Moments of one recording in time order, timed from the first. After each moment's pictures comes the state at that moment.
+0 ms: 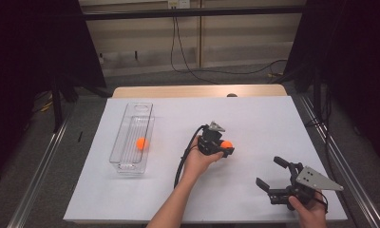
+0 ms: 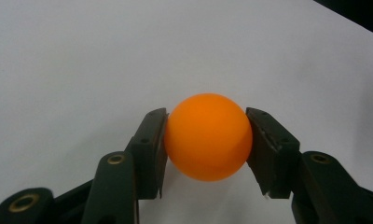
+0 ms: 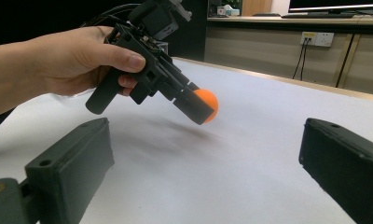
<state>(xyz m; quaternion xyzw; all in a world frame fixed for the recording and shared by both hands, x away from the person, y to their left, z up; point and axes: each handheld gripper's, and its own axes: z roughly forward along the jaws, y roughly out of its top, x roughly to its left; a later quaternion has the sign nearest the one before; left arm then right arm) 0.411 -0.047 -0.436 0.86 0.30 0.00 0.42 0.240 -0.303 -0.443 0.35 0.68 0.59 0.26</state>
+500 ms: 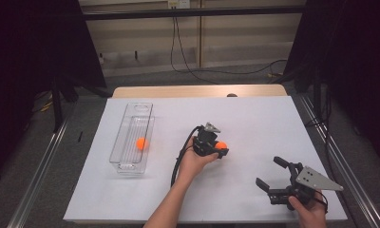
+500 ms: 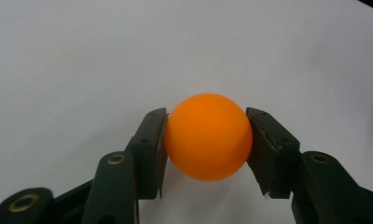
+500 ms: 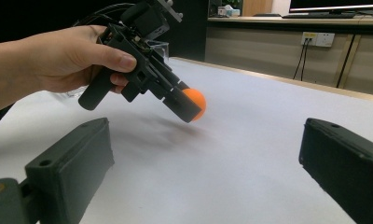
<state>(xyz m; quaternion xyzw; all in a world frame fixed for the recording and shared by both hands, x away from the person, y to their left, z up) 0.409 -0.033 -0.435 0.86 0.30 0.01 0.40 0.240 -0.303 -0.443 0.35 0.68 0.59 0.26</state>
